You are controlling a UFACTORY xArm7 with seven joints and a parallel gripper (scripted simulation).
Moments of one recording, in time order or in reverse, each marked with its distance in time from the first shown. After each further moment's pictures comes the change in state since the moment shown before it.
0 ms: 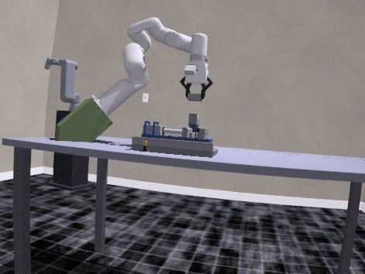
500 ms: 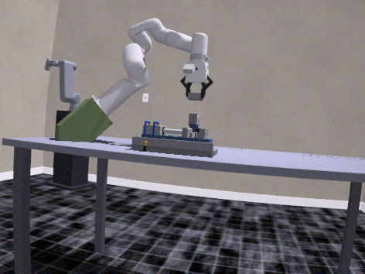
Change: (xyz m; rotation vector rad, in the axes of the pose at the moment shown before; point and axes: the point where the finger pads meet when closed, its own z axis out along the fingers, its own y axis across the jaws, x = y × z) arm 0.003 -0.002 -0.003 0.004 0.021 0.068
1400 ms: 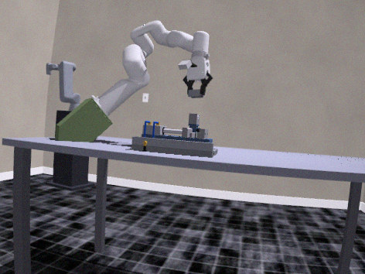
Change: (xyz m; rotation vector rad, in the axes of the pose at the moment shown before) arm 0.011 -0.007 -0.011 0.023 0.077 0.271
